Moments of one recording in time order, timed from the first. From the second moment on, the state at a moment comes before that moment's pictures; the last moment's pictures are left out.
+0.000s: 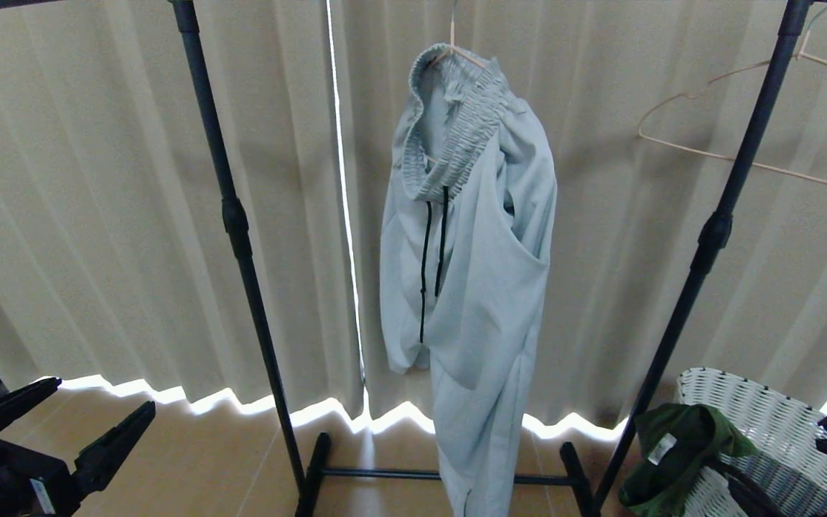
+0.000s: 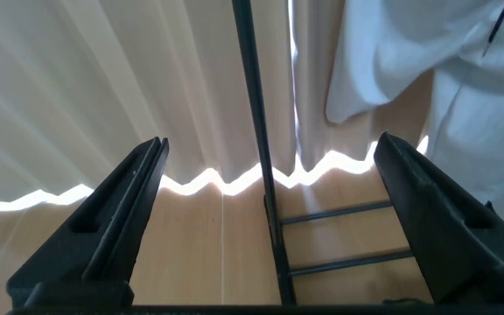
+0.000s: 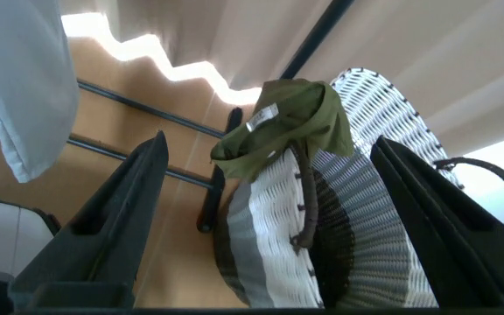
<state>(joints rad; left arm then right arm) -0.01 1.05 -0.06 -0.80 -0.10 0.19 0.35 0.98 -0.12 -0.32 -0.33 -0.15</state>
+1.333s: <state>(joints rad) -0.02 1.03 -0.05 -0.79 -0.10 0.19 0.35 0.98 -0.13 -0.32 -0.33 -0.15</state>
